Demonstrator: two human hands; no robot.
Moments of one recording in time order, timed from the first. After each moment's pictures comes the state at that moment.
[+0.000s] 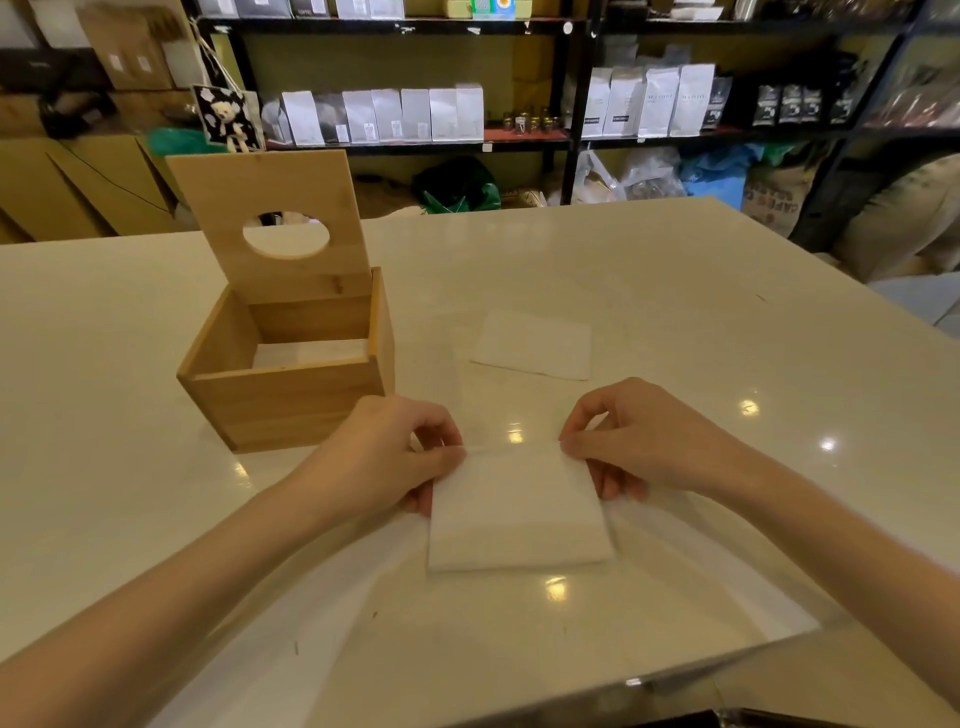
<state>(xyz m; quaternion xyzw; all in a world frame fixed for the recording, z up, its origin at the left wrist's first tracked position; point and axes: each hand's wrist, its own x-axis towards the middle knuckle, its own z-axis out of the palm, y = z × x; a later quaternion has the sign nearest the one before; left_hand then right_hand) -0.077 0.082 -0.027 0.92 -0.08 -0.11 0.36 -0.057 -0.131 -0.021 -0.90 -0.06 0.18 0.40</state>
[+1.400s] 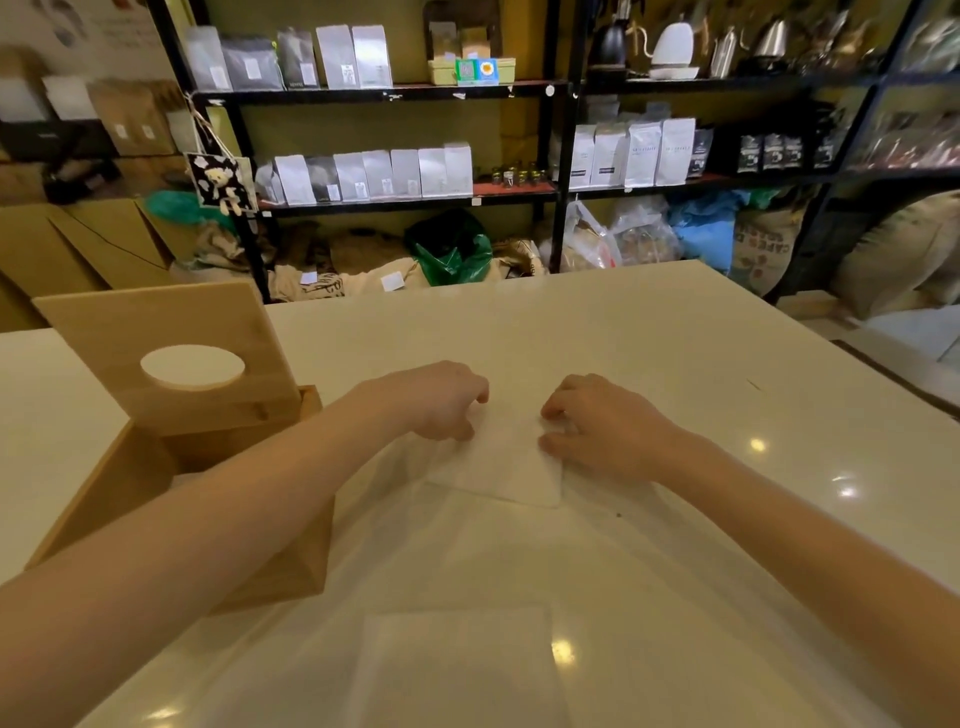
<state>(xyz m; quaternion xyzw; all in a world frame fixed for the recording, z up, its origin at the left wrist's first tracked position) 0.099 0.016 0.006 0.97 -0.19 -0.17 -0.04 0.084 -0.160 -0.024 -0.98 -0.19 0.05 0.09</state>
